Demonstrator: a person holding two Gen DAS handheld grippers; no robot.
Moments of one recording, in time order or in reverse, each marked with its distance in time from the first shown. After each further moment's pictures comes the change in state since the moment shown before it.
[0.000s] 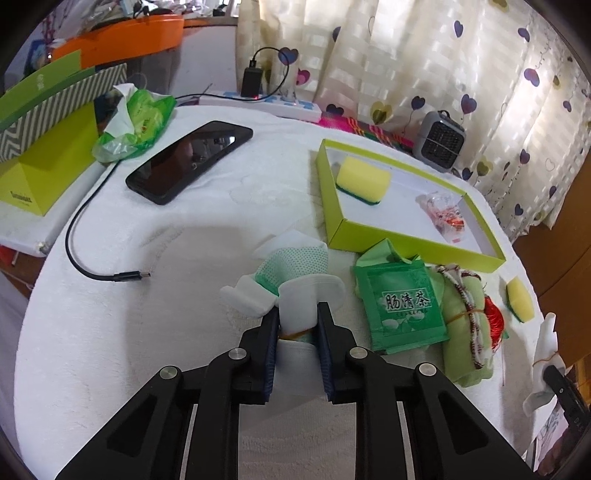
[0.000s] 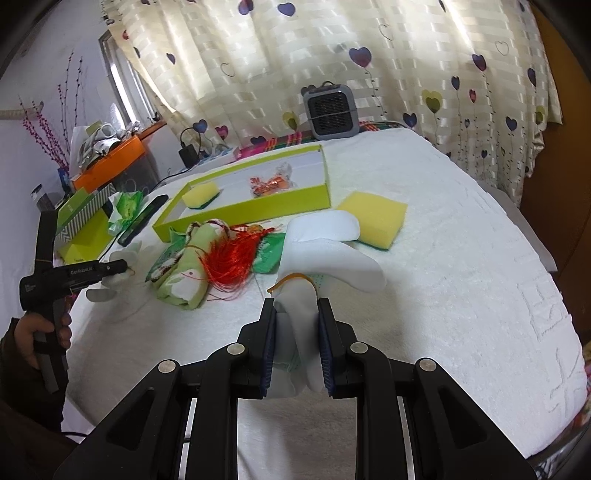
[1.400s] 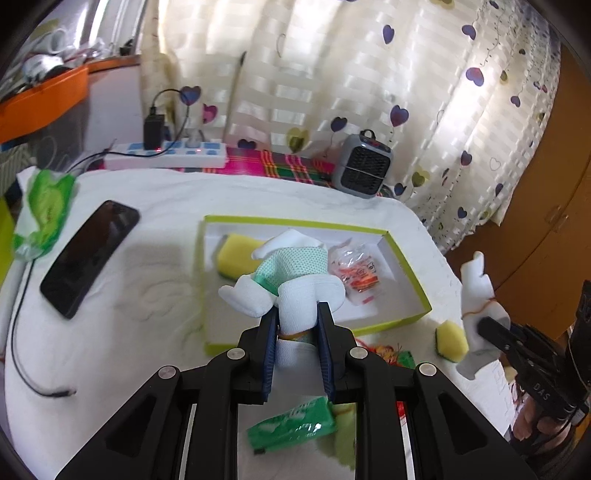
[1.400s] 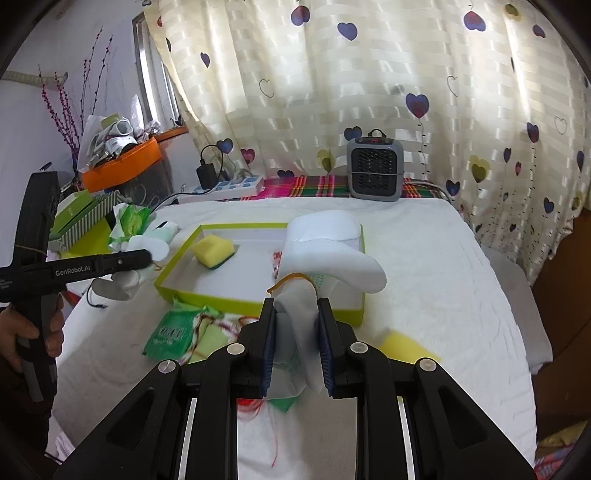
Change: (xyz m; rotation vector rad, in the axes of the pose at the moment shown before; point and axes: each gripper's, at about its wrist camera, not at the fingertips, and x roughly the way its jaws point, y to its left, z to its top) left arm 0.006 -0.083 0.085 0.124 -0.031 -0.210; right arm 0.042 0.035 0.105 -0.187 -0.037 0.007
